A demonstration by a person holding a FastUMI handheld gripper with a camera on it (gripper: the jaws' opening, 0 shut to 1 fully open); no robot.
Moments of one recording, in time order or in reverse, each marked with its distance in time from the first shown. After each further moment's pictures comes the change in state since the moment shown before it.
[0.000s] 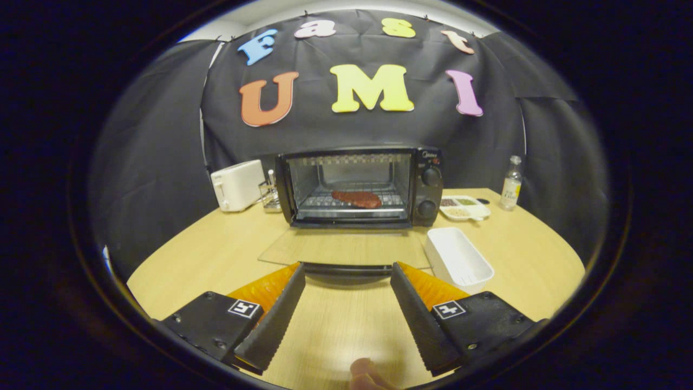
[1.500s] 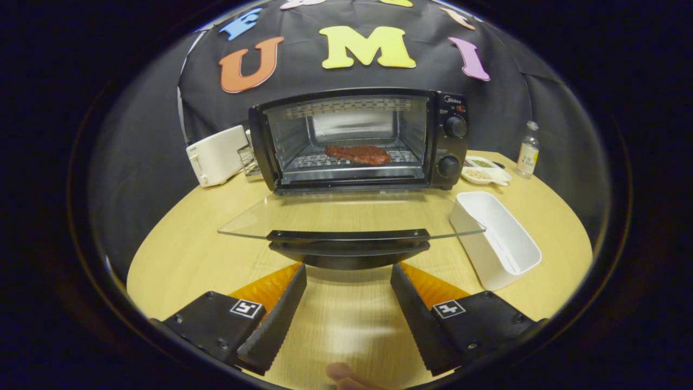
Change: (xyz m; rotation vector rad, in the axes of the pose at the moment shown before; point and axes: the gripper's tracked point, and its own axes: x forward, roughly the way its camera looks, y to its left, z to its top) arm 0.065 0.009 -0.016 0.038 0.168 -0.023
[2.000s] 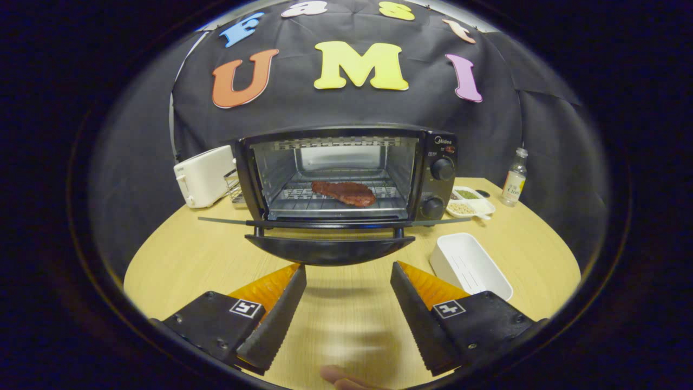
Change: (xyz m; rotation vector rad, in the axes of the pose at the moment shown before) arm 0.001 -0.017 0.062 -0.016 -0.107 -0.088
